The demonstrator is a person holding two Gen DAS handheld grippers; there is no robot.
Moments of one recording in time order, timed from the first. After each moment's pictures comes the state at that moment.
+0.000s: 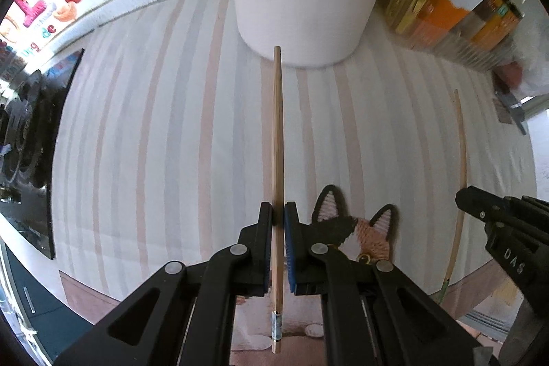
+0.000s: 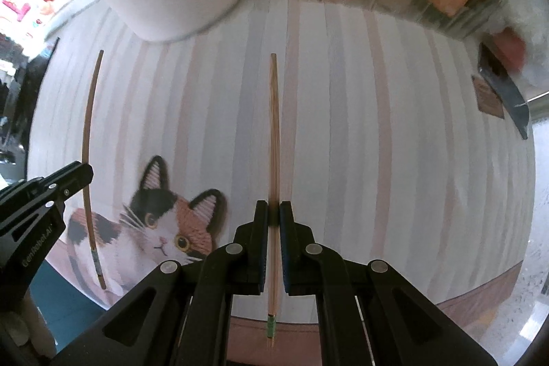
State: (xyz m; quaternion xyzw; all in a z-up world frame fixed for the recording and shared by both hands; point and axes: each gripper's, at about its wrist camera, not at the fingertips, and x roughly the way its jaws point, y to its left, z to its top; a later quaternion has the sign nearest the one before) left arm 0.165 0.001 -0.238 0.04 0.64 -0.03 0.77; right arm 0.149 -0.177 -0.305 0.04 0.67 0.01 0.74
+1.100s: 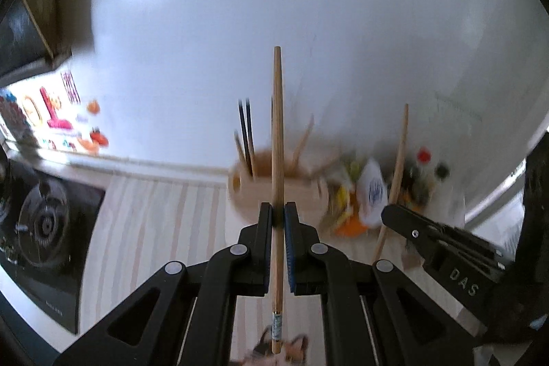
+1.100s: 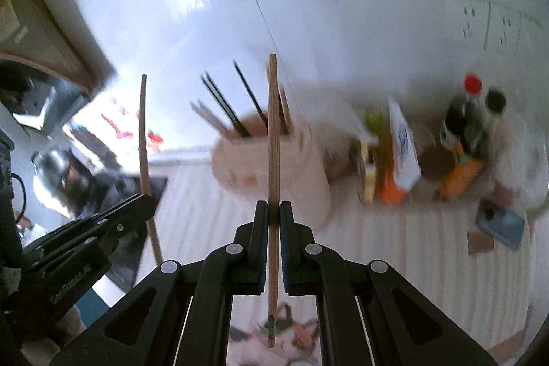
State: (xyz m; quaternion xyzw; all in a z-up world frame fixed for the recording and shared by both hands) left arm 0.237 0.009 0.000 -0.05 0.41 -0.08 0.91; right arm 0.218 -0.159 -0.068 0.13 0.45 0.10 0.88
